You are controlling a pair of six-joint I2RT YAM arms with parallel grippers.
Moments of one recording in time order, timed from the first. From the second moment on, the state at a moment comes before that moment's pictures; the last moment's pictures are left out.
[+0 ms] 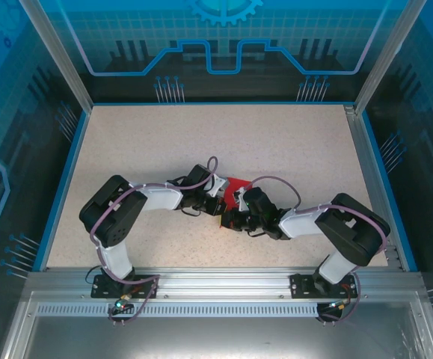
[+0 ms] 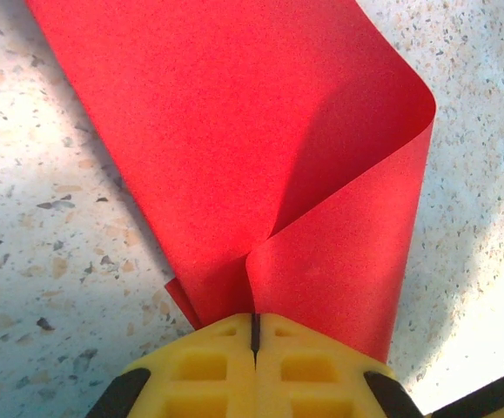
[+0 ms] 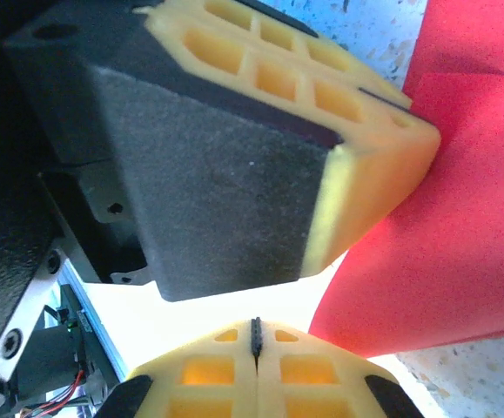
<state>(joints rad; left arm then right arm) -0.61 1.81 0.87 -0.07 0.45 -0.27 0.78 1.61 0.50 0.42 -0.39 0.96</state>
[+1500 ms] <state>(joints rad) -0.61 1.83 0.90 -0.08 0.46 -0.27 0.65 1.64 0.51 0.38 -0.45 0.92</state>
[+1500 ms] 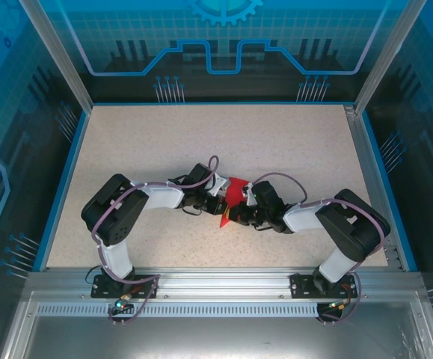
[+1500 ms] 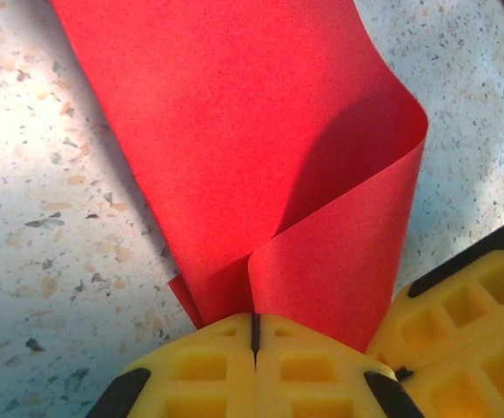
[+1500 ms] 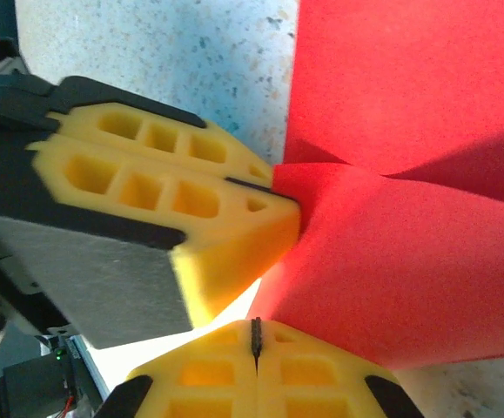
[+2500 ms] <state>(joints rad) -0.61 1.83 0.91 -0.09 0.47 -0.25 0.53 1.61 0.48 0.33 -0.47 0.86</state>
